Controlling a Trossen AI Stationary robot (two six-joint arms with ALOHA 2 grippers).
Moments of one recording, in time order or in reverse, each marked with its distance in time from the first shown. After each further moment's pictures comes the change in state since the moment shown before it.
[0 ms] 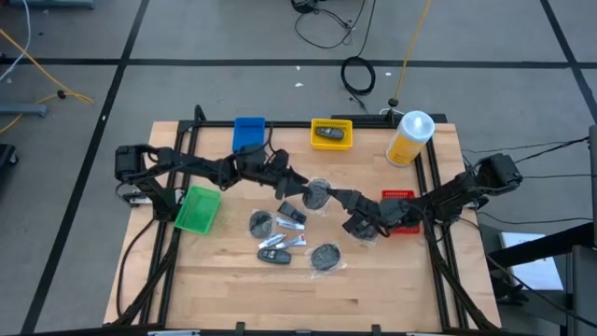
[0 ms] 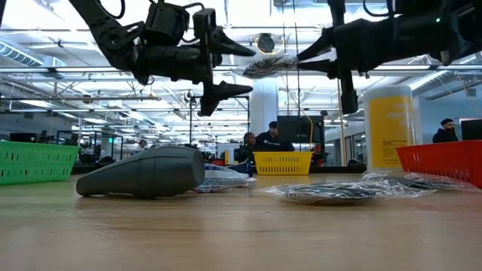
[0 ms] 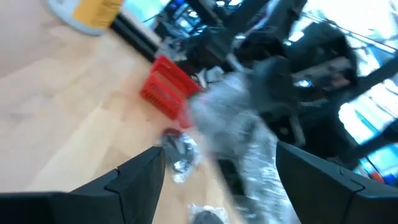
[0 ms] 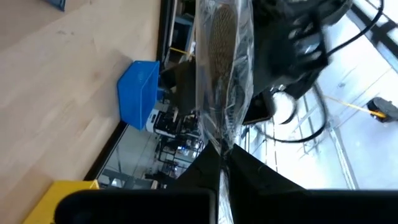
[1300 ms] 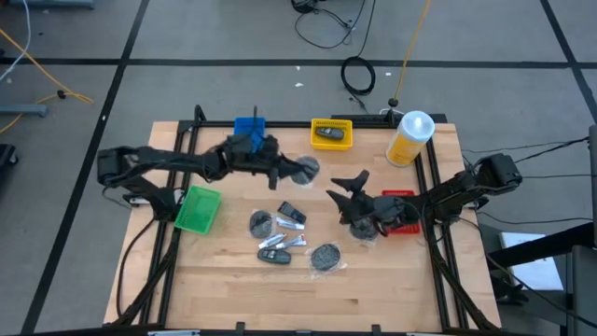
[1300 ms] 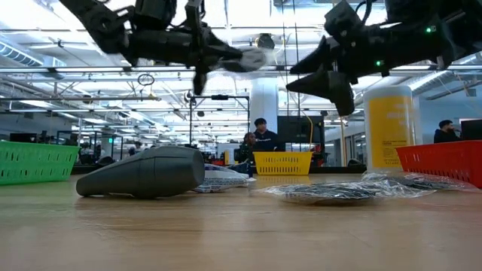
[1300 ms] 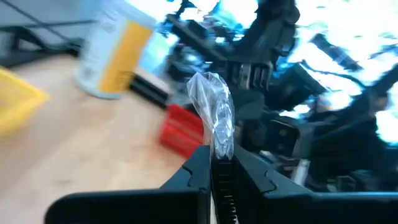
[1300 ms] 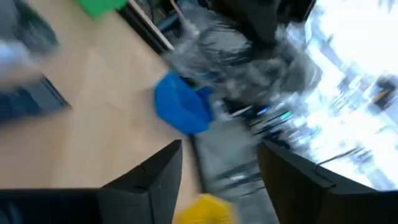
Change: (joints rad) left arm 0.069 -0.172 -0.001 -0.127 -0.090 0.175; right arm -0.031 0.000 0.000 -0.088 0.041 0.981
